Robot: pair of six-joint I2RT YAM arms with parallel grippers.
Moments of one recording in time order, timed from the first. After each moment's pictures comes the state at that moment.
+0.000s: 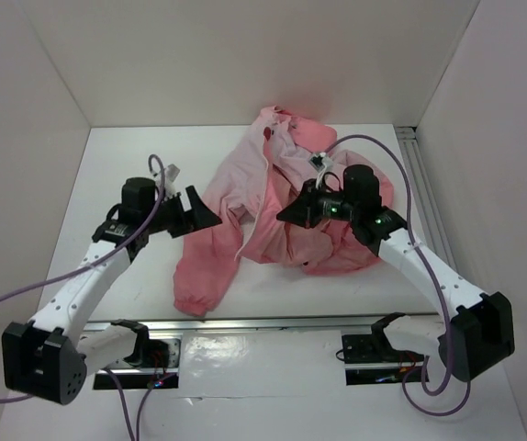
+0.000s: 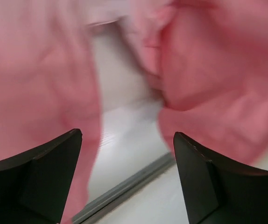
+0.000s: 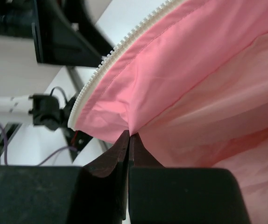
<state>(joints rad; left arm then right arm) -0.21 1.05 0.82 -0.41 0.41 -0.60 0.43 1.18 0.93 -0.08 -0.66 0.42</state>
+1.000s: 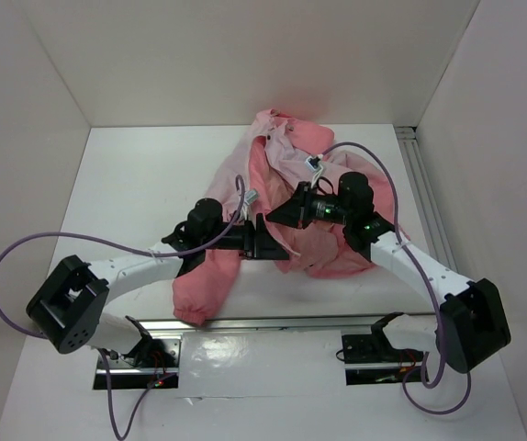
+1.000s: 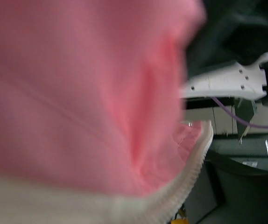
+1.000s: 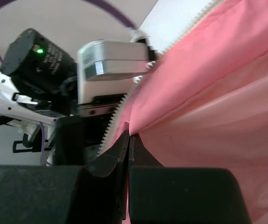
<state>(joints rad) -0.68 1.38 0.71 0.43 0.77 -0.96 0.45 1.22 0.79 0.27 -0.76 0.69</state>
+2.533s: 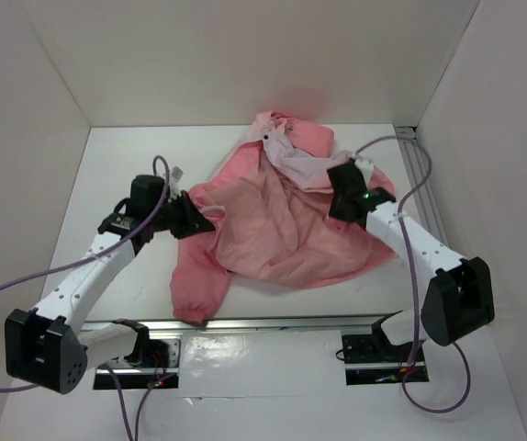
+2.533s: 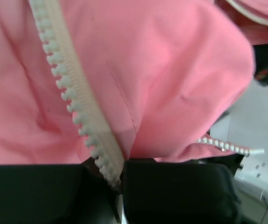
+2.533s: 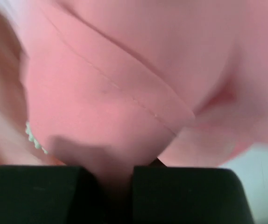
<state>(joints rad) -0.27 1.13 0.85 -0.44 0.43 -0.70 0.42 1.36 1.00 -0.61 0.41 0.59</state>
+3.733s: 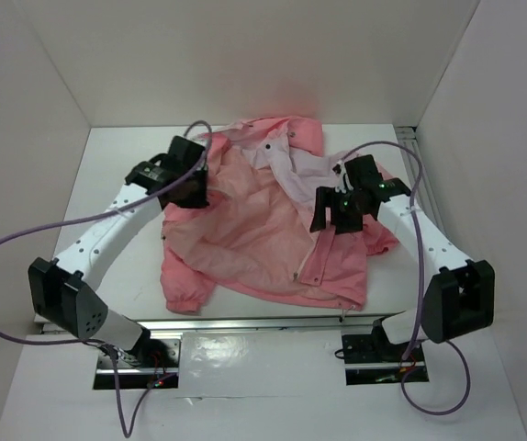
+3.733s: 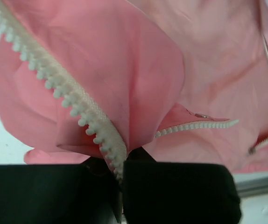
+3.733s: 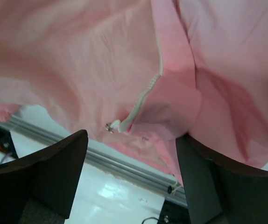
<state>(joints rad) -0.37 1.48 1.45 -0.90 -0.09 -0.36 0.26 1.39 1.10 -0.82 -0.30 0.28</state>
